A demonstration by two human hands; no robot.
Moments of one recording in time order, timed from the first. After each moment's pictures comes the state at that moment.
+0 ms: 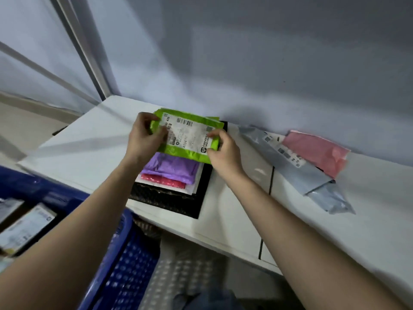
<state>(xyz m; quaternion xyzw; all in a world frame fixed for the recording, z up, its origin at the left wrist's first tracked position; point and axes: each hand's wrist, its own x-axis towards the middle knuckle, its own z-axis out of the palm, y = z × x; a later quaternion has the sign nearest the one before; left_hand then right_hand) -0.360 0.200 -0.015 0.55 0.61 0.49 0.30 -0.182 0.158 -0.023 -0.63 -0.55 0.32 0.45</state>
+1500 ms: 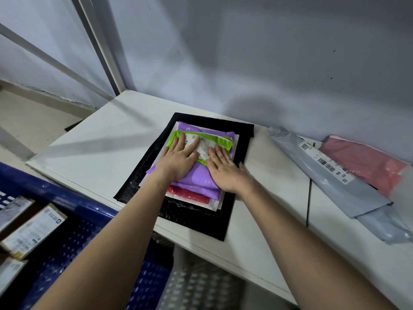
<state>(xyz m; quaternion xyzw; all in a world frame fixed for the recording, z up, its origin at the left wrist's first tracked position) -0.365 0.239 -0.080 0.74 0.64 0.02 0.19 -0.210 0.212 -0.080 -0.62 -0.72 0.31 0.01</state>
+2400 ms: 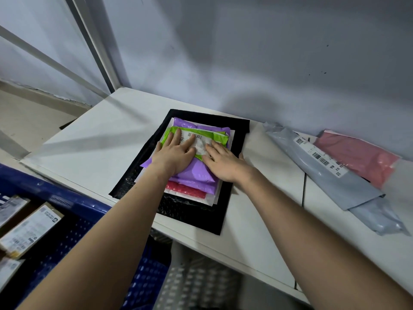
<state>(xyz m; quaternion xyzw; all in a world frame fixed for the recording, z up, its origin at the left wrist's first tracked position) -0.356 0.237 -0.069 0.72 0.67 -0.01 0.18 -0.201 0.220 -0.073 -0.62 -0.74 0.27 0.00</state>
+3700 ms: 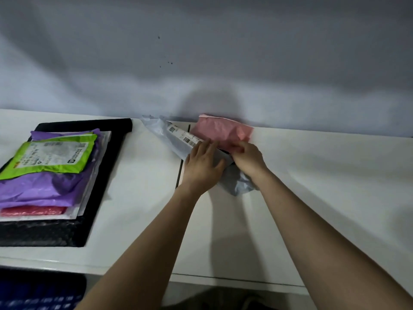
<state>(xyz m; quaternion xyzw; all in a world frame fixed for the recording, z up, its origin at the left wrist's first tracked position) -0.029 0.139 -0.084 0.82 0.50 0.17 0.23 0.098 0.119 -0.076 -0.81 -0.43 0.27 0.29</state>
